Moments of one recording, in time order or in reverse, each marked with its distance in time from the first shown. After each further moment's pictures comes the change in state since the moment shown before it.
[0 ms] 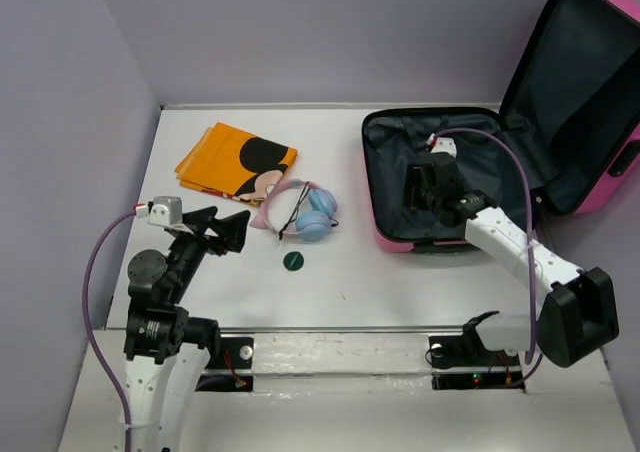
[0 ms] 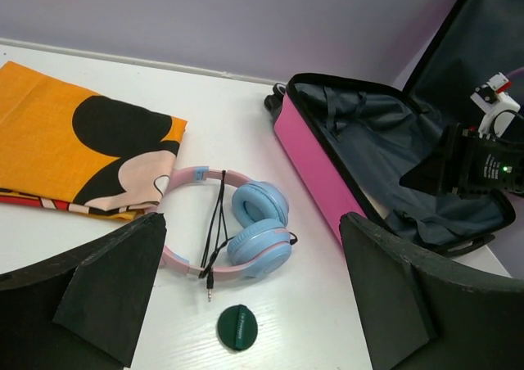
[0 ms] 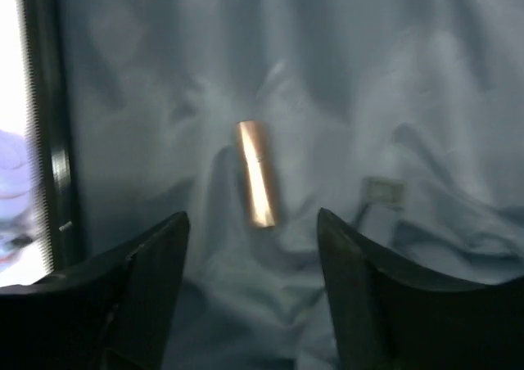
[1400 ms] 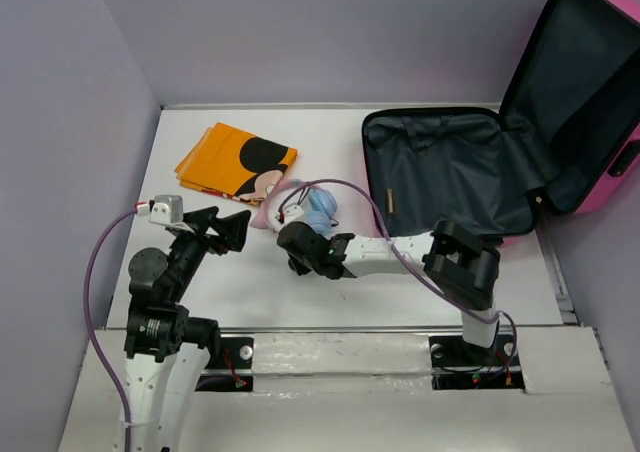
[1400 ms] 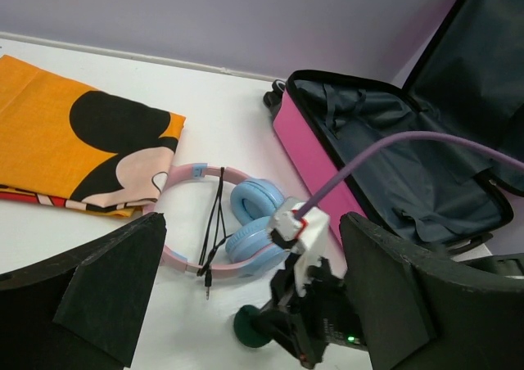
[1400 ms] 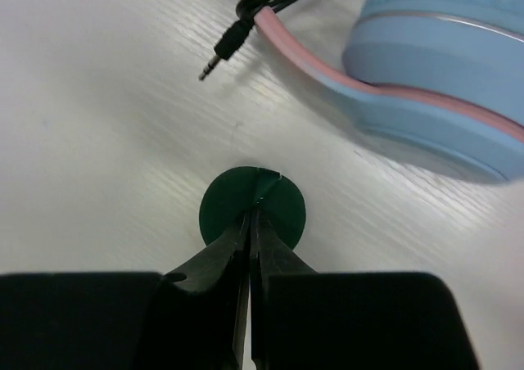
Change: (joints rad) left arm 0.000 0.014 0.000 0.000 0.005 -0.008; right arm 0.717 0.660 0.295 0.204 -0.023 0.092
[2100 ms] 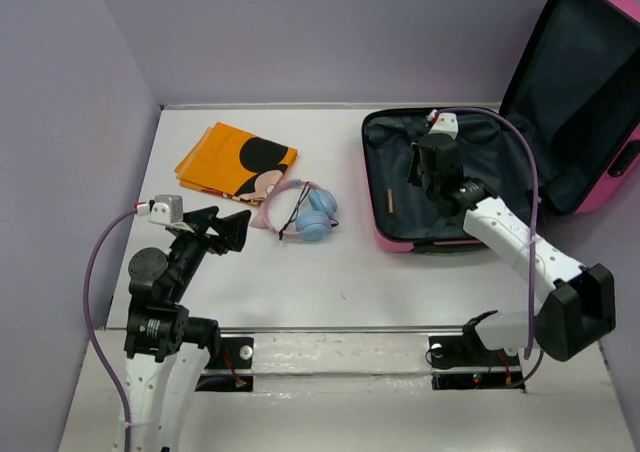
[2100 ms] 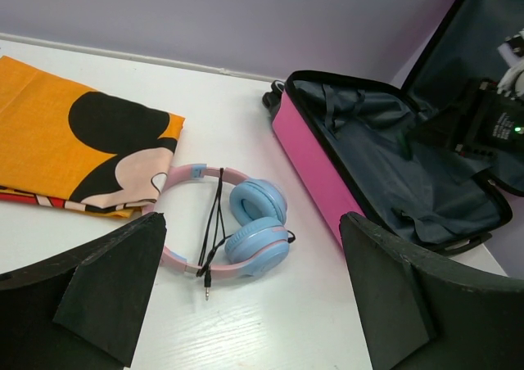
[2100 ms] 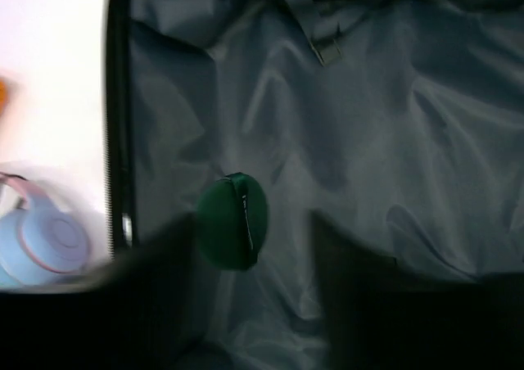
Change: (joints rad) left arm 0.000 0.001 0.000 0.003 0.002 0.000; right arm -0.673 -0.636 -0.166 -0.100 0.089 -0.133
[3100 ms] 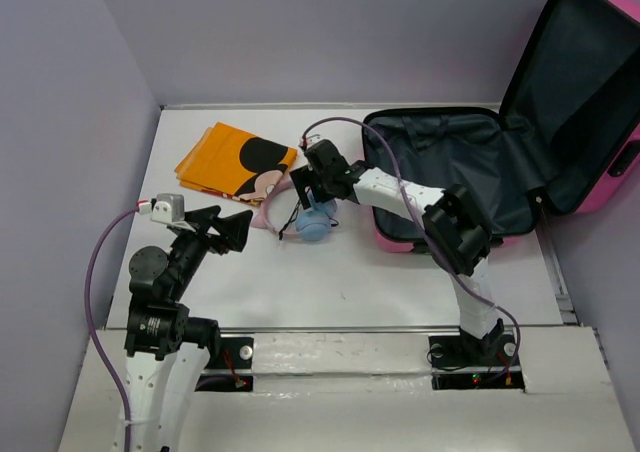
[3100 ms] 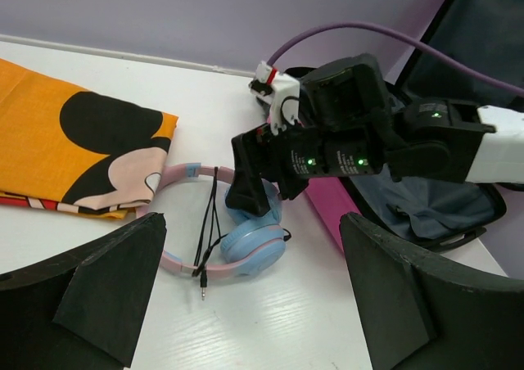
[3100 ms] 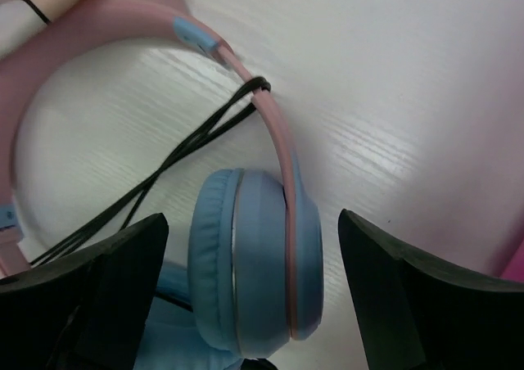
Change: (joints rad) left arm 0.000 0.011 0.000 0.010 0.023 0.000; right arm 0.290 0.774 0.567 -0.124 -0.262 -0.100
